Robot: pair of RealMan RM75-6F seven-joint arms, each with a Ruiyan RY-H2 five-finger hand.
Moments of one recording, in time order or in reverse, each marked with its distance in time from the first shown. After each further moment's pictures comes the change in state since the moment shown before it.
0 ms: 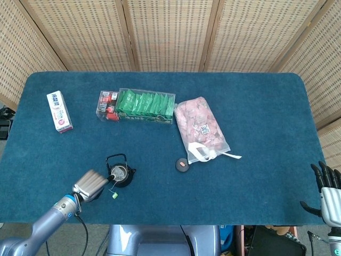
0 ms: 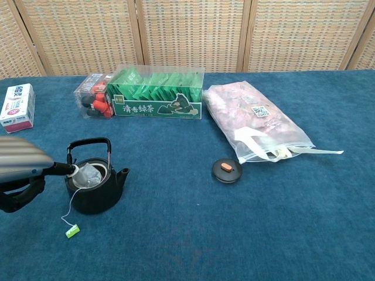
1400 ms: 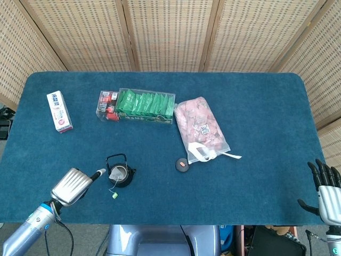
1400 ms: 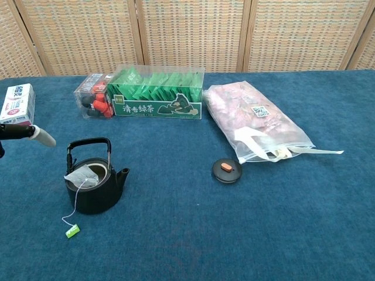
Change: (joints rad) left arm 0.236 0.154 -0.033 -0.067 0.423 0.150 -0.084; right arm 0.010 0.005 0.000 -0.011 -0.019 0.007 -0.008
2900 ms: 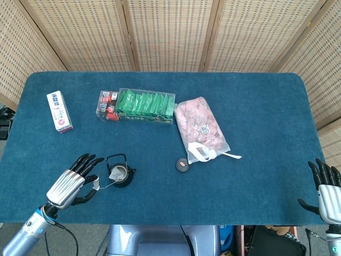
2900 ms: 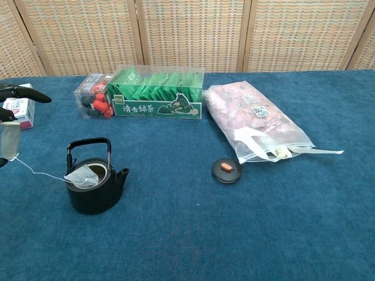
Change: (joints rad) left arm 0.082 -0.143 0.062 0.236 0.283 0.306 -0.651; right arm 0.006 -0.001 0.006 -0.004 0.013 -0.013 -0.013
